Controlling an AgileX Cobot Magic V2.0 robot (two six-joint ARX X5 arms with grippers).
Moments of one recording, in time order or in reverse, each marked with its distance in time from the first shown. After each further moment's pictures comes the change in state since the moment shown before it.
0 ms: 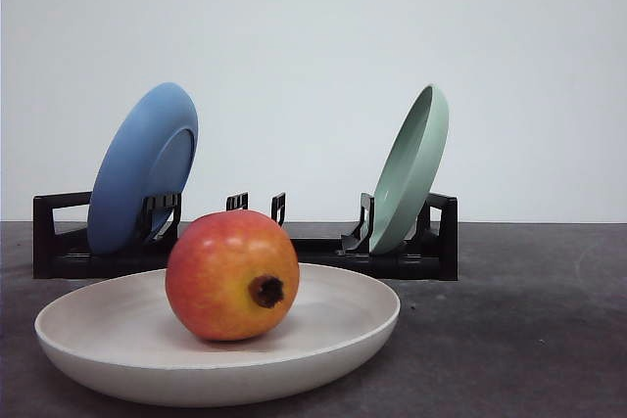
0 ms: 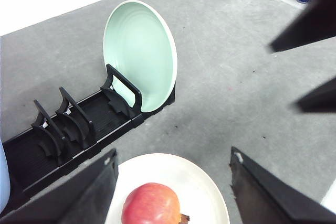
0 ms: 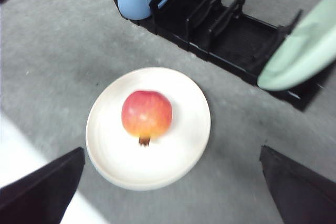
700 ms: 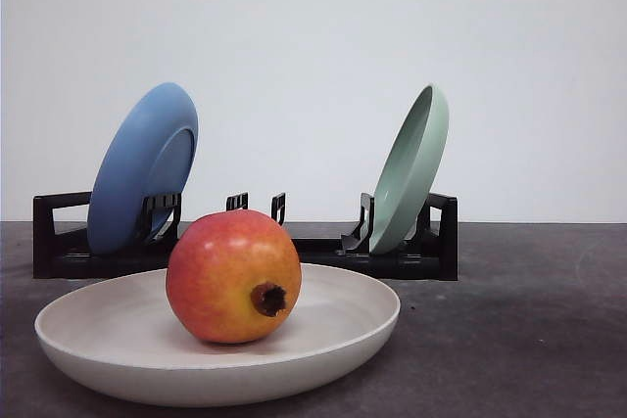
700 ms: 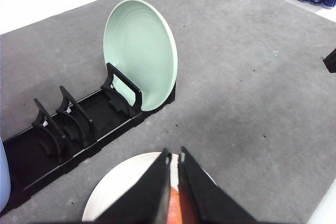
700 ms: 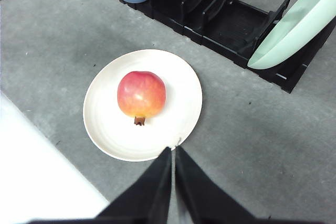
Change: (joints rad) left_arx 0.000 0.000 0.000 -0.004 0.000 -0.001; right_arx 0.000 -0.054 0.000 -0.071 0.000 -0.023
